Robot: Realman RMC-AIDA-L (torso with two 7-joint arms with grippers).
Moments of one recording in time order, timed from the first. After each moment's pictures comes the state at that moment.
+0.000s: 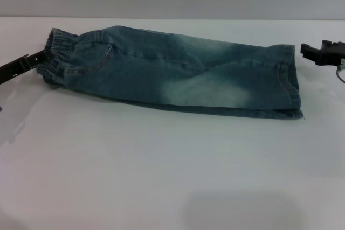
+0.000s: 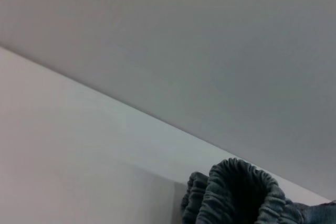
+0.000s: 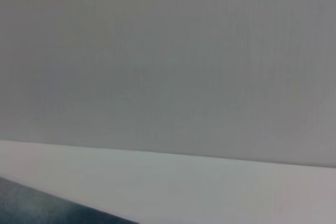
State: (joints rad) left arm -0.50 -2.05 0.65 0.57 1.84 0.83 -1.92; right arm 0.64 2.07 -0.65 -0.49 -1.92 -0.64 1.51
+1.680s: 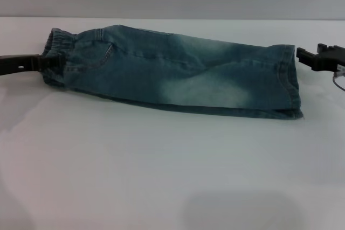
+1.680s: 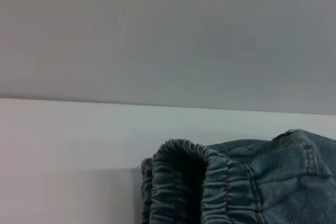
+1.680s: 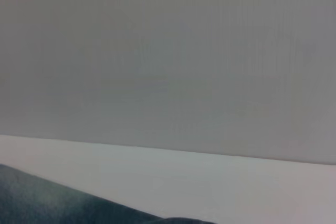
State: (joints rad) left arm -0.59 -1.99 0.70 0.67 2.19 0.98 -2.00; right arm 0.62 2.07 -0.65 -0.44 -1.81 -0.66 1.37
